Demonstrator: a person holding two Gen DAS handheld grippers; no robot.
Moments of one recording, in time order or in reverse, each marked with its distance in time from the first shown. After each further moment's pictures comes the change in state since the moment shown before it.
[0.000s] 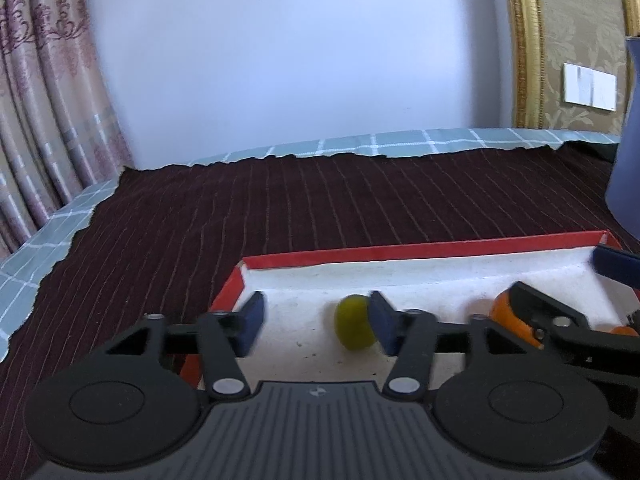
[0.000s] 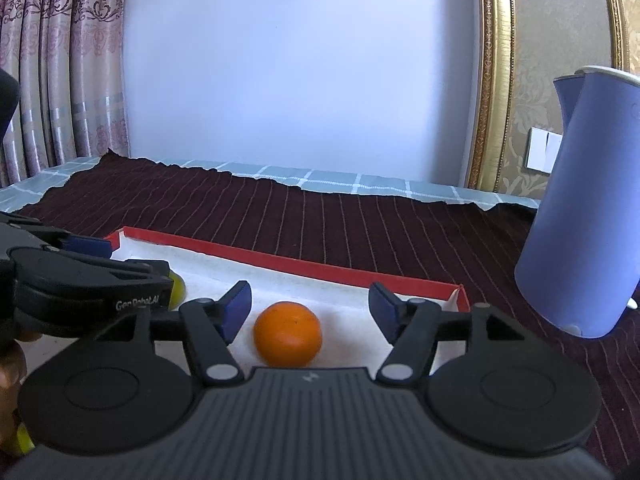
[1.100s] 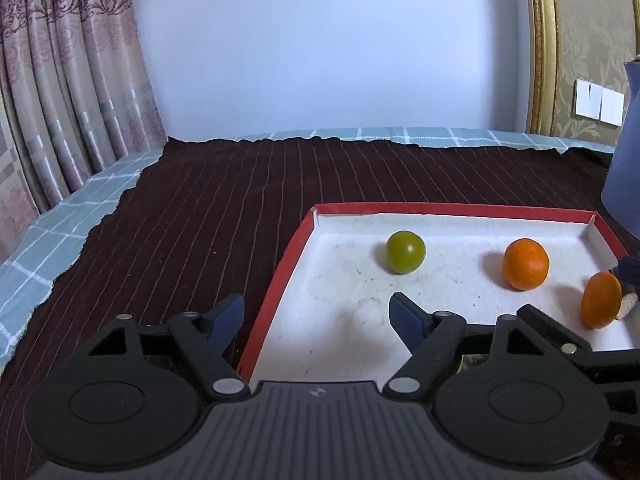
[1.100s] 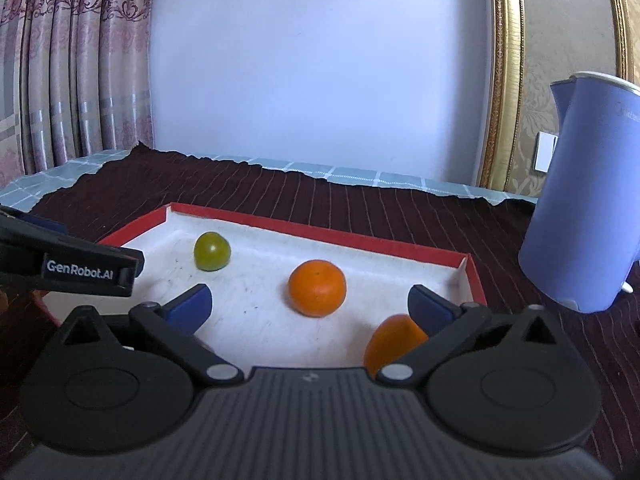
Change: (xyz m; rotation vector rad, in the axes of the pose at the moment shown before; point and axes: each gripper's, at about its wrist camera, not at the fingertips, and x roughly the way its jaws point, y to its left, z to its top) left arm -0.061 0.045 -0.039 -0.077 0.015 0.017; right arm -0.046 0.016 -0.028 -0.027 -0.017 0.054
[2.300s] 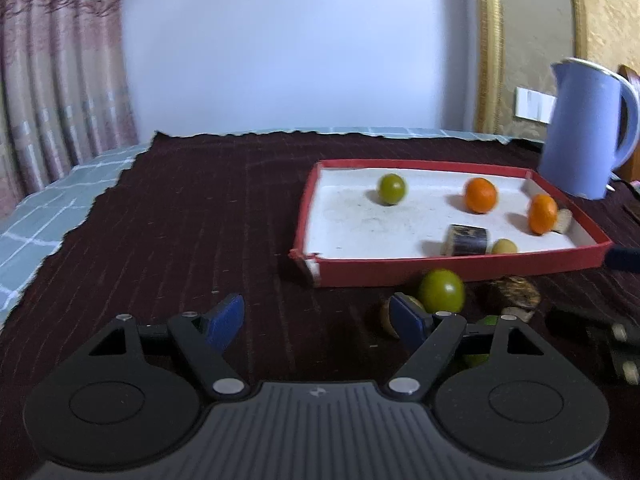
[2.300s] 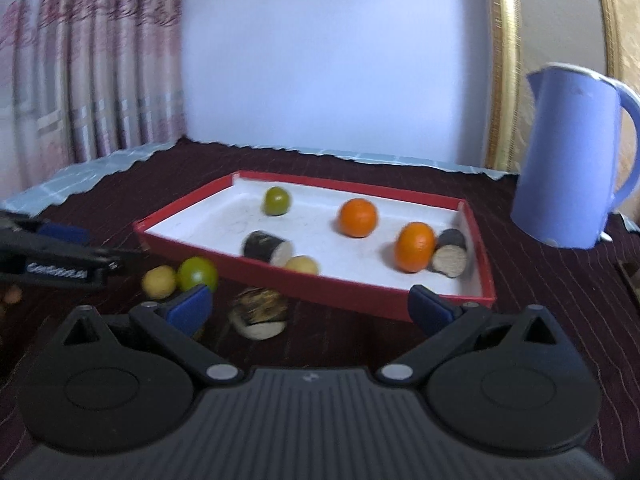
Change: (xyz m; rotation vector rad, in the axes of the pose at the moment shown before) left arm -0.062 0.070 -0.082 0.009 -0.074 -0.164; right arm -0.099 0.034 -0.052 -0.027 0.005 0.092
